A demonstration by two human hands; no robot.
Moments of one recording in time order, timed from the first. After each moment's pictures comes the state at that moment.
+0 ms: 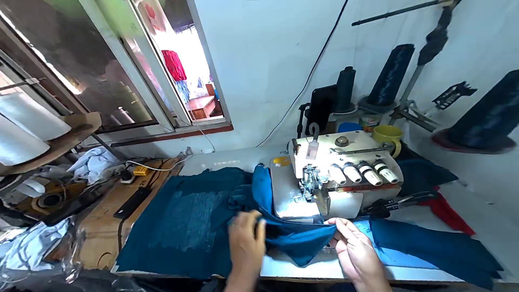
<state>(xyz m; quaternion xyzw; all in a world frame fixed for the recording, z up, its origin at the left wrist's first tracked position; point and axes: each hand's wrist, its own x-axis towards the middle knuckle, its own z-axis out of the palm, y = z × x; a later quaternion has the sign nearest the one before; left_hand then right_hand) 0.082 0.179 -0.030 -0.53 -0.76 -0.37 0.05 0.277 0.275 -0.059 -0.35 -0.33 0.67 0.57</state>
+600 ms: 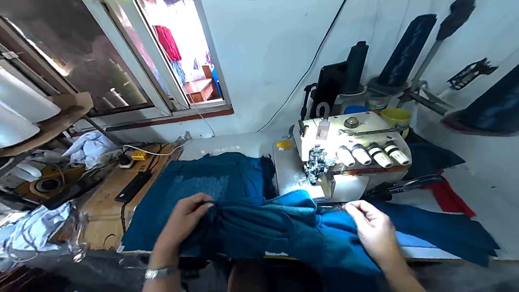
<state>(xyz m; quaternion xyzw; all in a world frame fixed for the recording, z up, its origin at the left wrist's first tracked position) -0.069 0.116 0.008 -0.58 -0.71 -0.38 -0.12 0.317 0.281 -0.058 -0.46 -0.65 0.33 0.50</state>
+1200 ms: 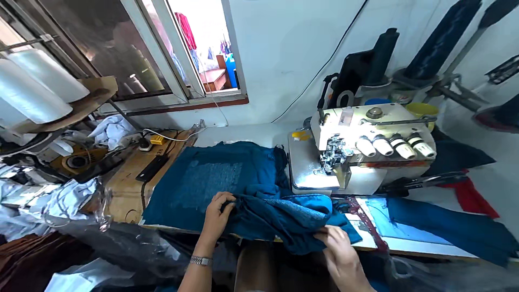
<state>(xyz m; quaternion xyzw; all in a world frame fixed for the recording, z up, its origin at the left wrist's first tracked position) -0.054 0.111 -0.091 -0.53 -0.71 -0.46 -0.07 0.282 0.214 -0.143 -0.25 -0.83 0.15 0.48</state>
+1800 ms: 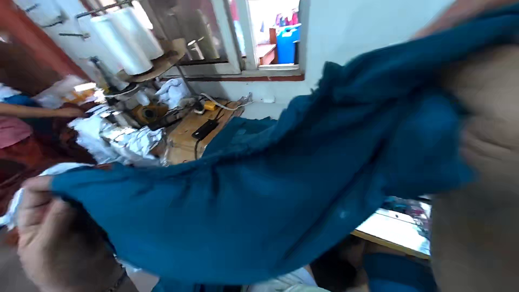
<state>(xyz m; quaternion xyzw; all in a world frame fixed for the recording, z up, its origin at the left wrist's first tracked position) -0.050 -0.158 0.085 -0.38 -0.58 -0.70 0.14 0.182 0.200 0.166 0.14 -0.72 0.42 0.53</state>
